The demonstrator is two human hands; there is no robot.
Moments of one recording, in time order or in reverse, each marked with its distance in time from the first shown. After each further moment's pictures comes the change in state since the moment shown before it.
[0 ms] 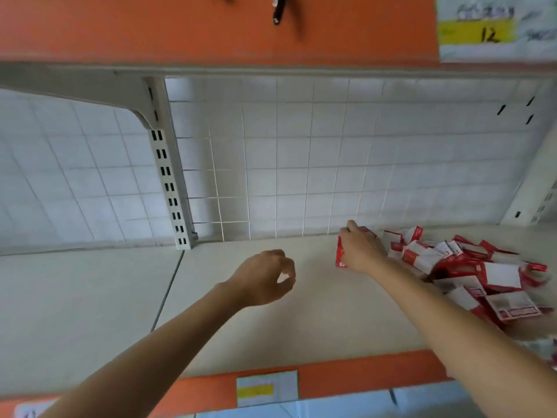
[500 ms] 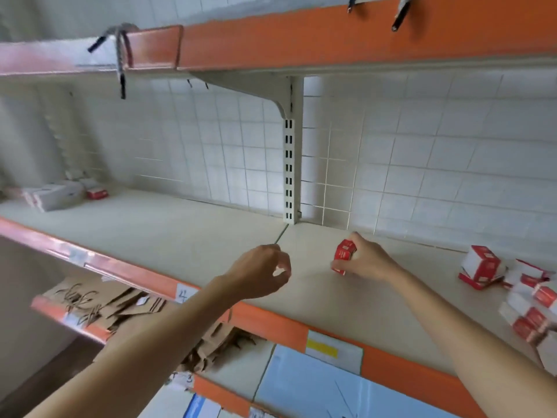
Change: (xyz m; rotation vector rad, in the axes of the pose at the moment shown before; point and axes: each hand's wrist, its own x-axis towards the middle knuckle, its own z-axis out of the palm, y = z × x) left_hand -0.141 -0.021 -0.034 0.086 0.140 -0.485; right_hand -0.020 -0.116 0.014 0.659 -0.260 -0.409
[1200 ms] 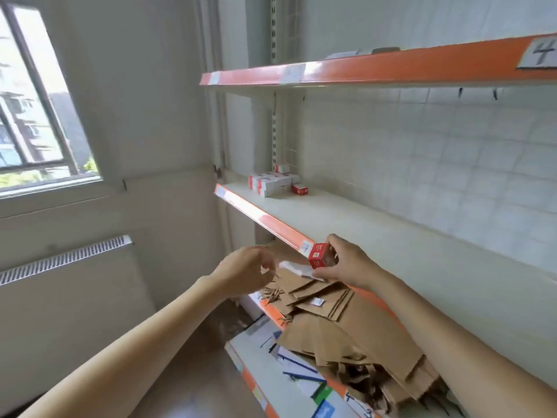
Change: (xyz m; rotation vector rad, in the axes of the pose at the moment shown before) left_hand -0.279 -0.310 -0.149 0.149 0.122 -0.549; right_hand 0.021 -0.391 0.280 -0.049 -0.327 -0.627
